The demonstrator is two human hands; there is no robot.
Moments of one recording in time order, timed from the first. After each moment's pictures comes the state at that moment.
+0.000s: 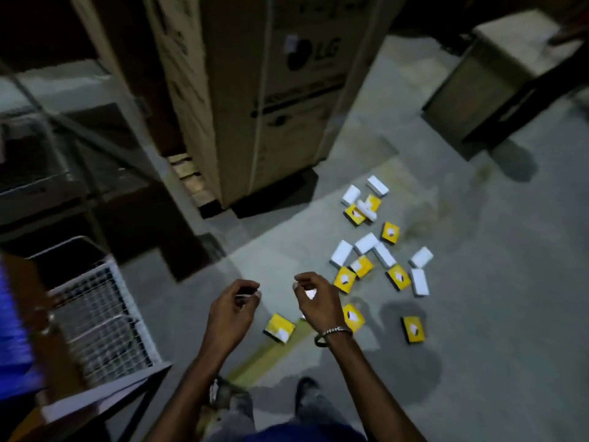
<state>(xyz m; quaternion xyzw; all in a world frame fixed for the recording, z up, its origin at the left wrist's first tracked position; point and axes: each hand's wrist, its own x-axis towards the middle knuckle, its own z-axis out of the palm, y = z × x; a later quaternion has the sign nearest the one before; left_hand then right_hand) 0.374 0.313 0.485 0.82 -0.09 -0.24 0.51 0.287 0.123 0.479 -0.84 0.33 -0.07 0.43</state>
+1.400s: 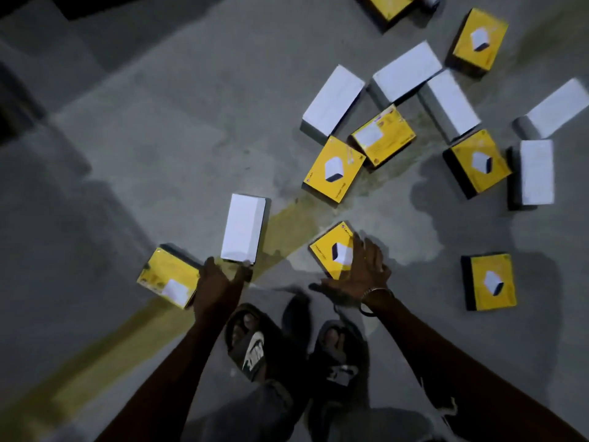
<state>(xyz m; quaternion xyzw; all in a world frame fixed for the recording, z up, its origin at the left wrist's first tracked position) 0.183 -0.050 -0.319 0.89 0.11 -0.39 0.20 0.045 -0.320 -0.336 -0.78 0.42 0.34 0.31</state>
